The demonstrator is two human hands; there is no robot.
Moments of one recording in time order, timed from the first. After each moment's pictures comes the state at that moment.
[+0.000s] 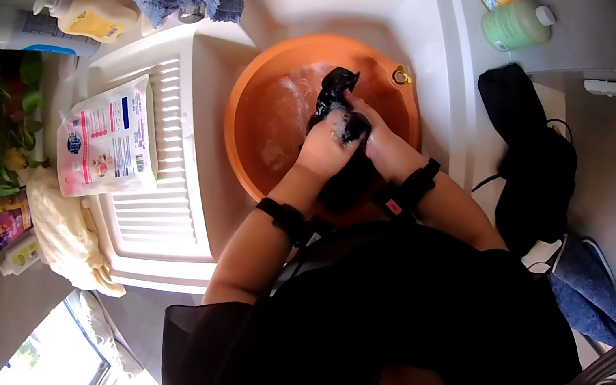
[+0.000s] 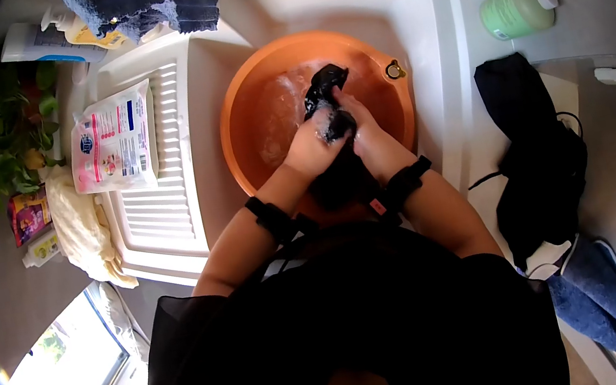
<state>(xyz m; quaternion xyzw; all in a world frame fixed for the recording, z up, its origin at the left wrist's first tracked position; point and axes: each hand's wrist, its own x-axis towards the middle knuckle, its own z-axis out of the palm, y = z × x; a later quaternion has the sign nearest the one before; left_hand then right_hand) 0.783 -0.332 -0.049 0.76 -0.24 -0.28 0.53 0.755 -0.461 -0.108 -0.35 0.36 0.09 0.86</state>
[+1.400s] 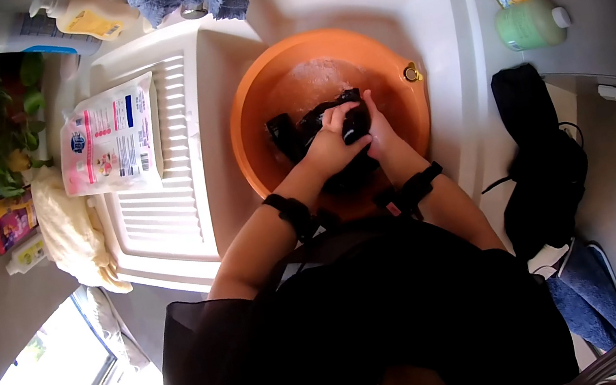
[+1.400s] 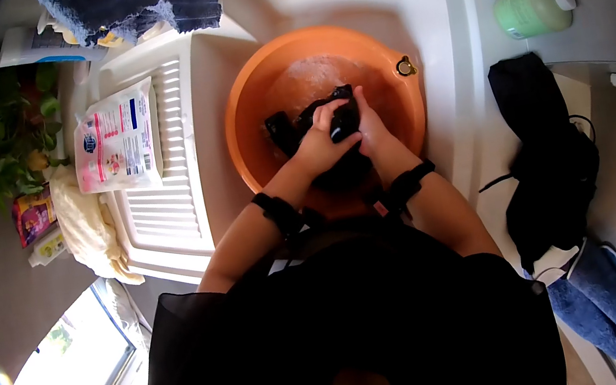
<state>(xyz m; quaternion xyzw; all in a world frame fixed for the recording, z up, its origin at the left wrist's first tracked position) 0.779 -0.325 -0.076 0.79 -0.25 -0.30 0.48 0.743 -0.455 -0.108 -0.27 0.34 0.14 0.89</state>
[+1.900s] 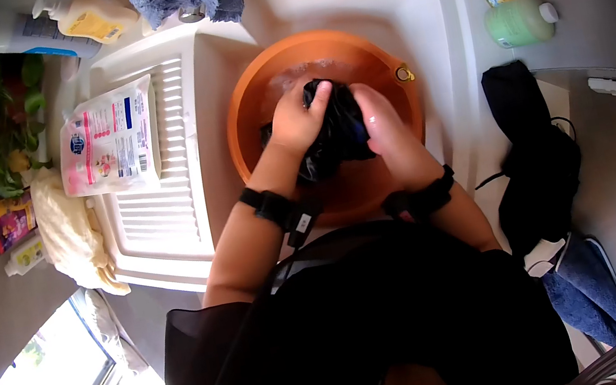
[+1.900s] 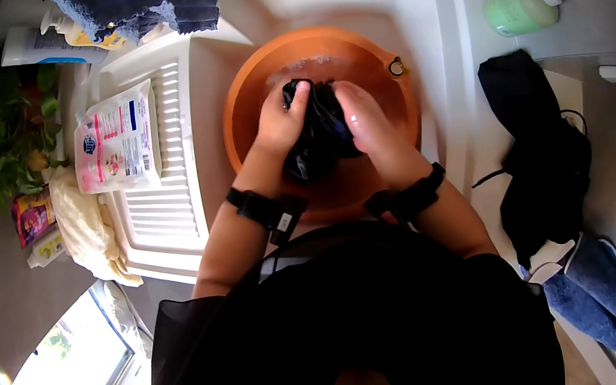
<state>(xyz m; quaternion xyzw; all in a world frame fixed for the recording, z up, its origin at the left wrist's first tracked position) 0.838 -0.321 -0.029 0.81 -0.19 -0.17 0.52 0.756 -0.459 -0.036 -0.41 0.31 0.02 0.85</state>
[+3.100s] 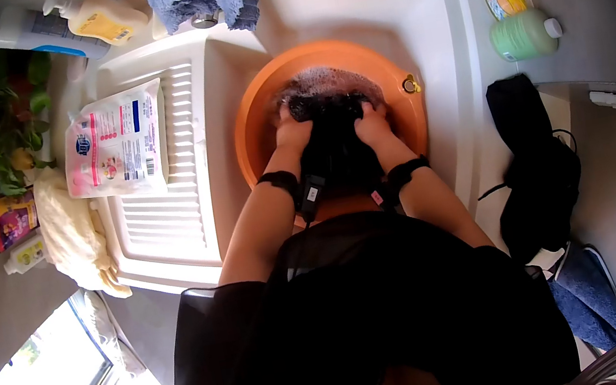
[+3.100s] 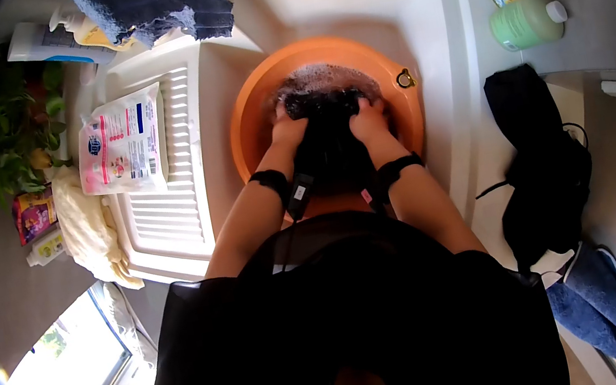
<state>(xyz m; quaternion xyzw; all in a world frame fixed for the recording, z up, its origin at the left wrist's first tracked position) 0.843 -0.300 -0.146 0.86 0.08 -0.35 0.37 0.758 -0.474 -0.181 -0.82 0.36 0.21 0.40</state>
